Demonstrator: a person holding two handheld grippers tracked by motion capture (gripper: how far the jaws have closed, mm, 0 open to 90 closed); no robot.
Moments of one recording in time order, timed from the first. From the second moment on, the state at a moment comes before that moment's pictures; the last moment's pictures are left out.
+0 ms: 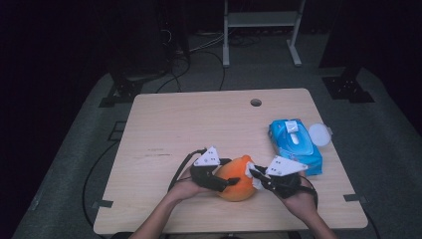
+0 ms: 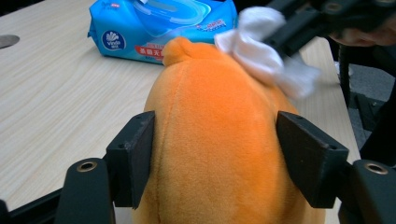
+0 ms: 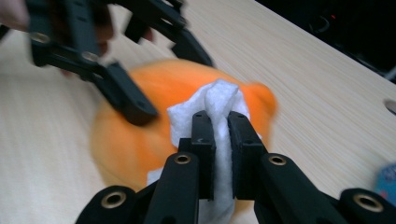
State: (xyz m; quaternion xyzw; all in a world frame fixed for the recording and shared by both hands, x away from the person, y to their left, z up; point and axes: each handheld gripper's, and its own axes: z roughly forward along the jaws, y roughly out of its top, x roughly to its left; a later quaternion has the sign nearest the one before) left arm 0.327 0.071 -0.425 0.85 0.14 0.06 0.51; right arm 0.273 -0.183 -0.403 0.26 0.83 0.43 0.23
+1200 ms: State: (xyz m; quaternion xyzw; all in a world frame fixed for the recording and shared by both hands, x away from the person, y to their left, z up) left arm 0.322 0.067 -0.432 0.85 0.13 0.06 0.51; right arm 0.278 -0.194 -0.403 0.29 0.82 0.46 0.18
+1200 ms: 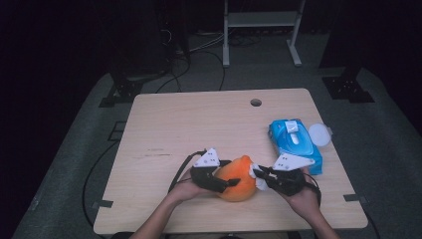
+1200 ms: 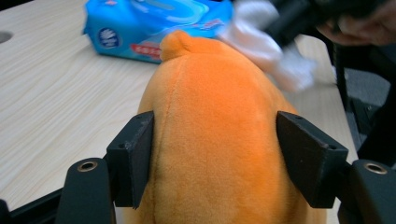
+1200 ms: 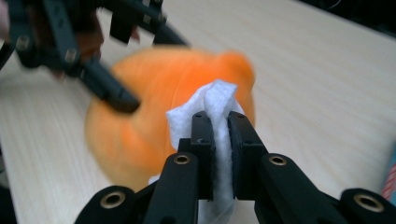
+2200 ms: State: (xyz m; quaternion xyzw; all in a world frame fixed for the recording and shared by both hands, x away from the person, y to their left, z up) left arm 0.328 0.068 -0.431 0.84 0.18 0.07 0.51; right arm 0.267 -0.187 -0.410 0.28 0.84 0.44 0.15
